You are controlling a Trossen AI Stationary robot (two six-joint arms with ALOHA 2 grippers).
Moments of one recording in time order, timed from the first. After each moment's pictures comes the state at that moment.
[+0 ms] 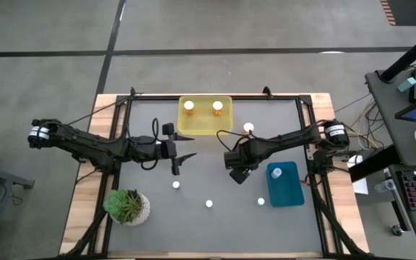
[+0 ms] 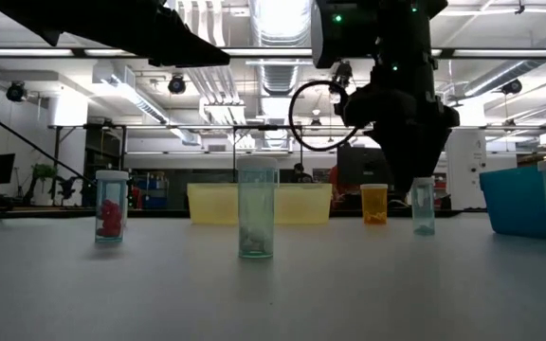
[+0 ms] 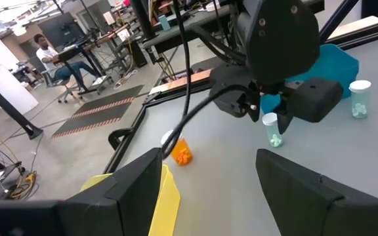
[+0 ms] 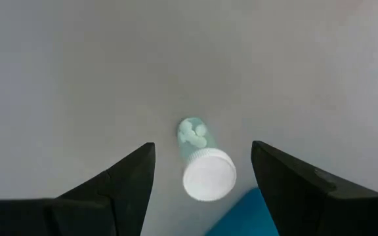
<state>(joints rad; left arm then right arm) -0.10 1.11 0.57 0.38 -0.35 0.32 0.08 1.83 1.30 -1.08 0.06 0.86</state>
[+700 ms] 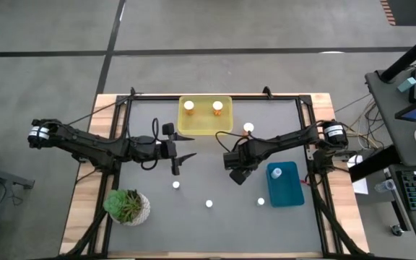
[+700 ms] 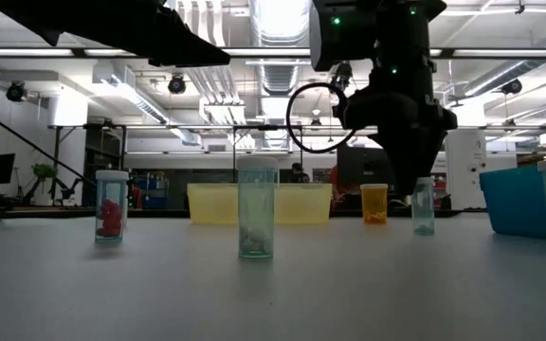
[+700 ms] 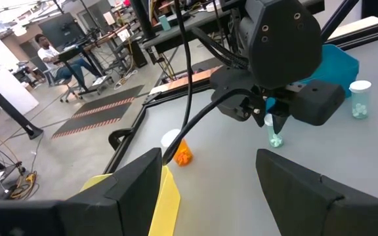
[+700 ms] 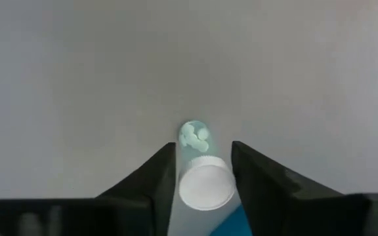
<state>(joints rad) -0.10 1.11 0.57 0.38 -0.35 0.32 0.08 1.84 1.30 -1.07 0.06 0.84</state>
